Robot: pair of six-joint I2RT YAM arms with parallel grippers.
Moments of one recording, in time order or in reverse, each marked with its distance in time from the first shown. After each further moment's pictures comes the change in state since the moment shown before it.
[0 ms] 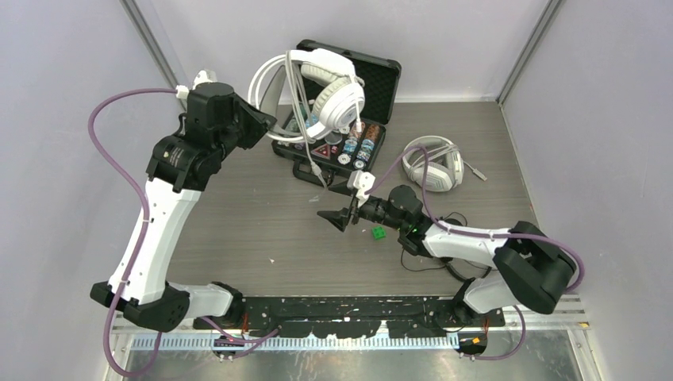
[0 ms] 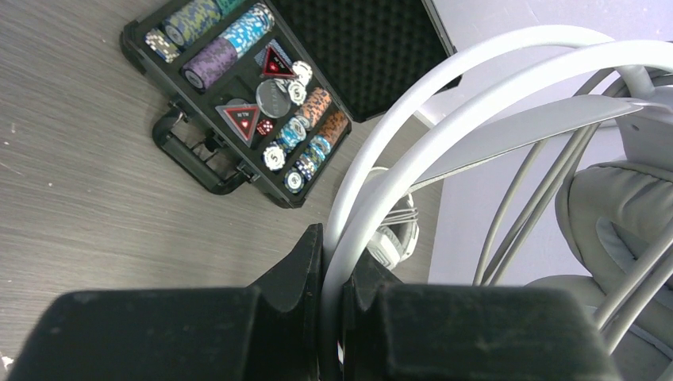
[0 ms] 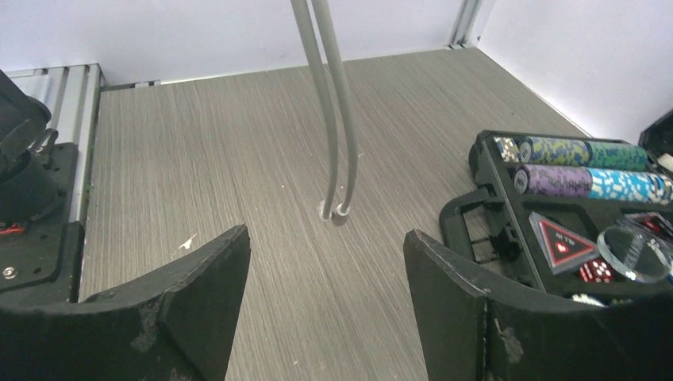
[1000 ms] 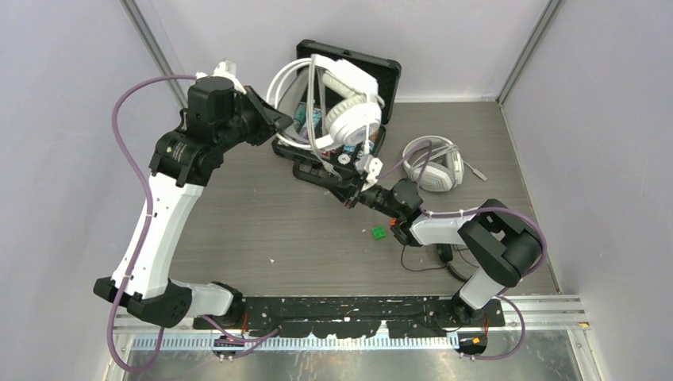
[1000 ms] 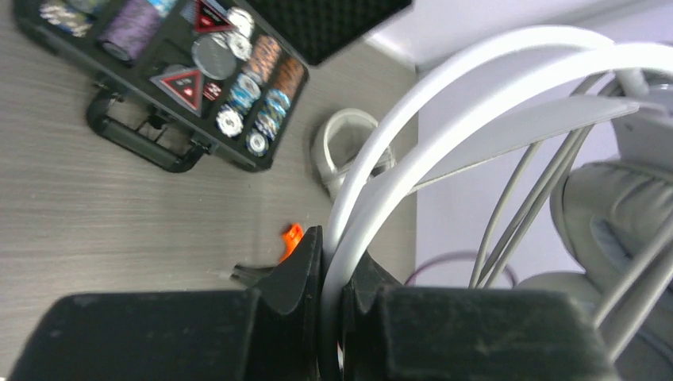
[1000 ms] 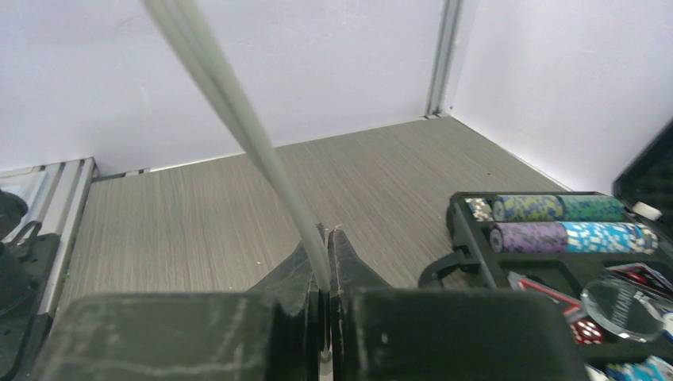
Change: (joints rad) left arm 0.005 0.029 0.023 0.032 0.211 0.082; right arm -0.077 0.256 0.068 0.401 -0.052 0.143
